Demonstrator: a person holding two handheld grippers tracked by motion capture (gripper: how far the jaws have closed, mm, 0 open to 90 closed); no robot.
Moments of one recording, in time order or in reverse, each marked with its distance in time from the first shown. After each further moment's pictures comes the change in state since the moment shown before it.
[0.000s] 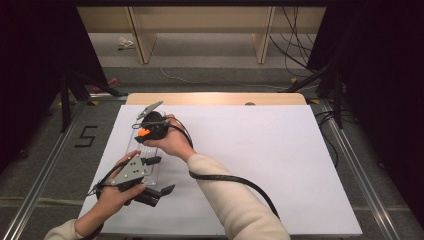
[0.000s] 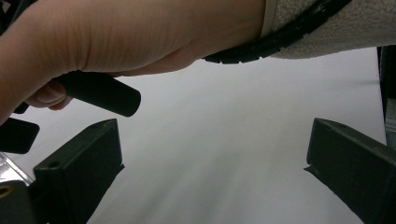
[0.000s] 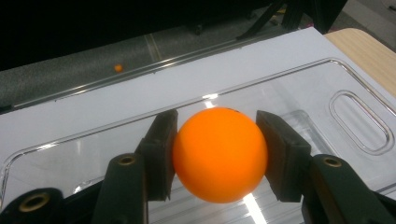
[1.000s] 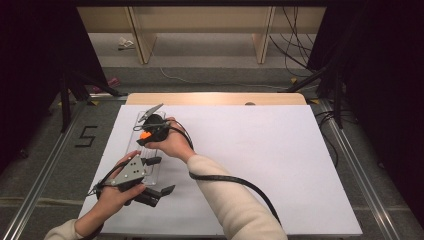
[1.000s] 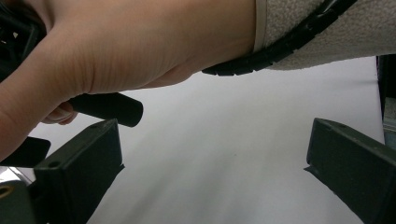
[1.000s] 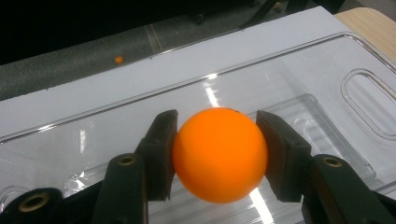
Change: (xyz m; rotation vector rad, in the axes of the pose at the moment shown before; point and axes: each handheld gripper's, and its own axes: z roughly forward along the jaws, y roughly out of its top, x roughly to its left) left arm 0.000 0.000 0.000 0.001 -0.004 0.003; right arm -0.004 -0.009 0.011 0.035 0.010 0.015
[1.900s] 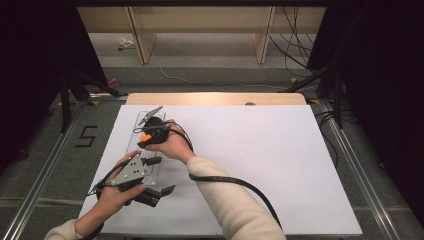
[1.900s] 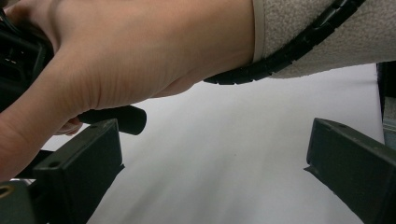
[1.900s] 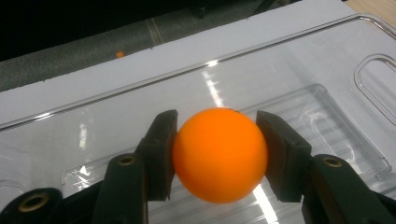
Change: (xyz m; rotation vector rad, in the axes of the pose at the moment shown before) left arm 0.000 0.000 0.000 0.001 -0.002 0.000; right arm 0.001 -0.006 0.007 0.021 0.008 0.009
